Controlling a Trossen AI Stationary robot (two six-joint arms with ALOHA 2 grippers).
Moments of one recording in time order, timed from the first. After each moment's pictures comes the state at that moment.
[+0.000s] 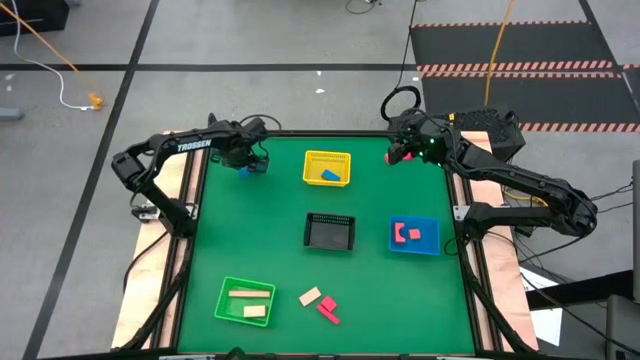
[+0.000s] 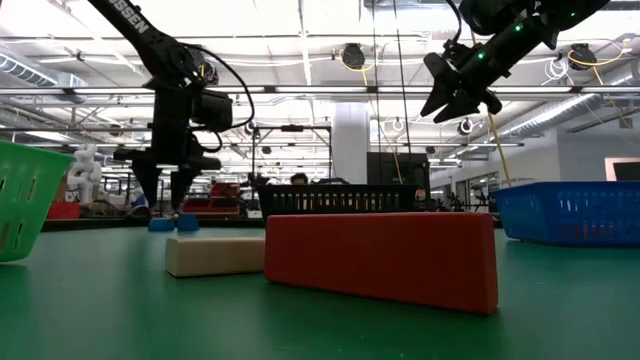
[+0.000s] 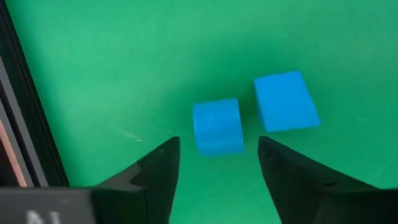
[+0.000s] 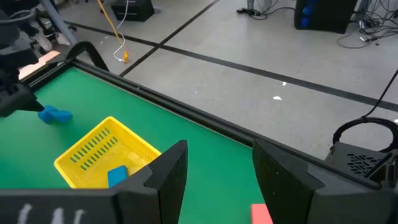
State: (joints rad) left arm 0.77 1.60 0.99 -0.88 -0.16 -0.61; right arm -0.61 1.01 0.73 -0.22 0.23 0.33
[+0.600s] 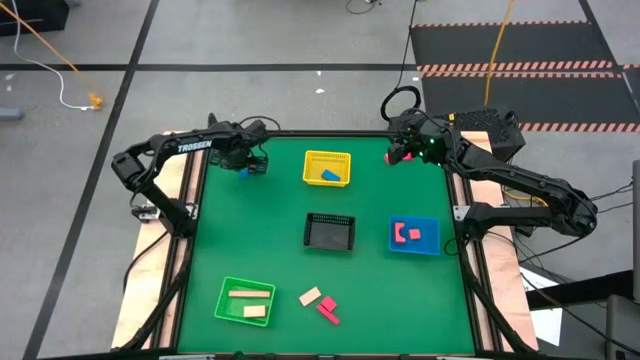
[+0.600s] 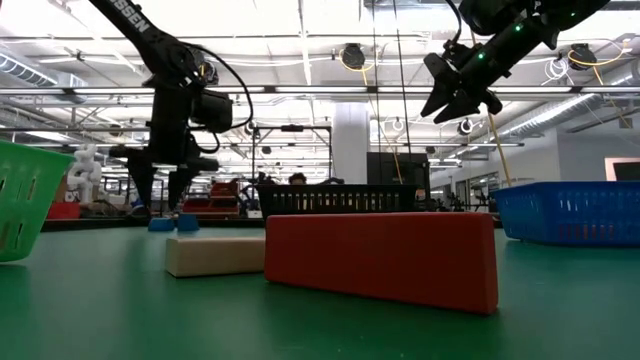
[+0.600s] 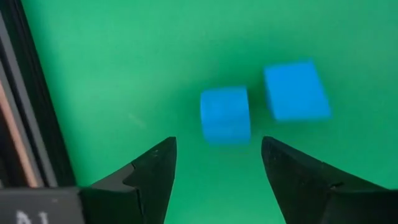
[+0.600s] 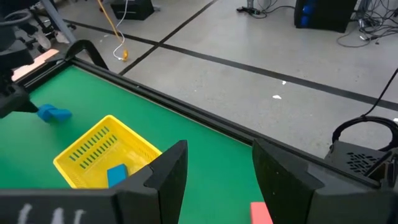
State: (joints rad) left arm 0.74 1.60 0.99 -0.92 -0.17 -0.67; right arm -0.61 1.01 0.73 -0.22 0.23 0.33
